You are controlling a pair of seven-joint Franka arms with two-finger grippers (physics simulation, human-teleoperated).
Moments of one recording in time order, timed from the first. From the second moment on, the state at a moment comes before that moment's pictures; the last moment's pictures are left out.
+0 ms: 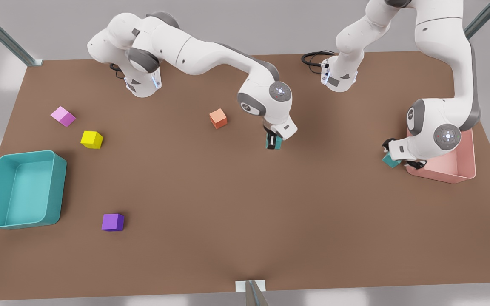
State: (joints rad) left arm 0.56 0.18 -0.51 -2.01 0.24 1.95 0.68; right arm 0.82 0.85 0.30 -1.09 -0.27 1.88 -0.33
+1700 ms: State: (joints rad) left arm 0.84 0.35 -0.52 -2.32 0.54 2.49 0.85; right arm -0.35 -0.16 0.06 -2.23 -0.06 1.70 0.16
